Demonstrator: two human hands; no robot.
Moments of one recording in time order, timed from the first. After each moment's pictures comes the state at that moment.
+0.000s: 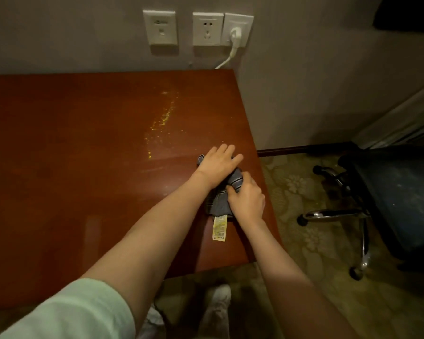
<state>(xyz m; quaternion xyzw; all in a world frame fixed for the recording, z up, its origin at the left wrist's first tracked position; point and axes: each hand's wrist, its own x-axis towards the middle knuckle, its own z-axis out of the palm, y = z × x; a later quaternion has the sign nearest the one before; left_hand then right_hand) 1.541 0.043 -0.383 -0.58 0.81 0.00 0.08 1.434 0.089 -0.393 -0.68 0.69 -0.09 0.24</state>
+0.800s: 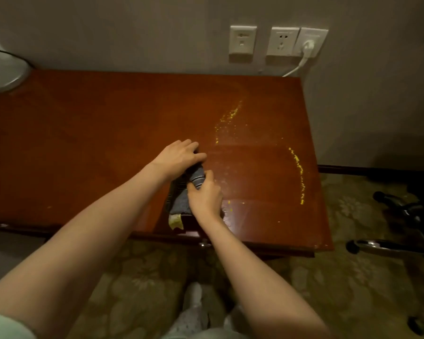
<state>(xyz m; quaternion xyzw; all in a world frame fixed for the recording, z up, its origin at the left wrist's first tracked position) 1.691 0.200 -0.316 -0.65 0.73 -0.01 0.20 1.577 0.222 -0.362 -0.69 0.55 -0.15 0.46</state>
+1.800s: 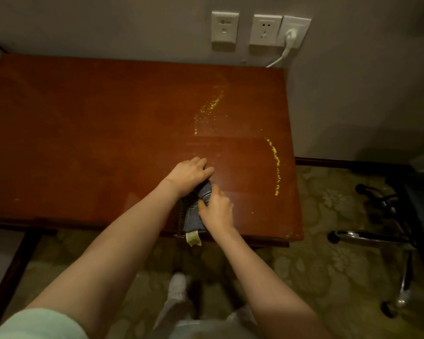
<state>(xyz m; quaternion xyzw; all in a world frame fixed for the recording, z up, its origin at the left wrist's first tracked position) 1.613 0.191 -0.366 -0.65 0.74 0.05 0.17 1.488 0.206 -0.395 -0.78 0.52 -0.03 0.34</state>
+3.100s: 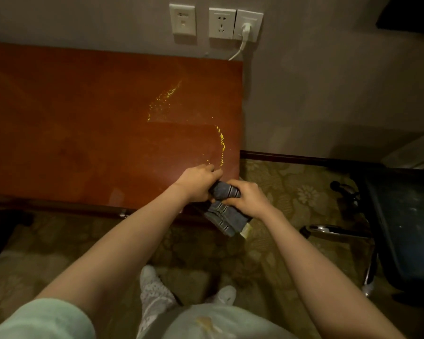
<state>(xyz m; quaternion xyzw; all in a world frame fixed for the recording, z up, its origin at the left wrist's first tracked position) 1.438 0.152 -0.369 -0.68 0.71 0.15 0.09 1.281 0.095 -0.394 -0.85 0.39 0.02 0.36</state>
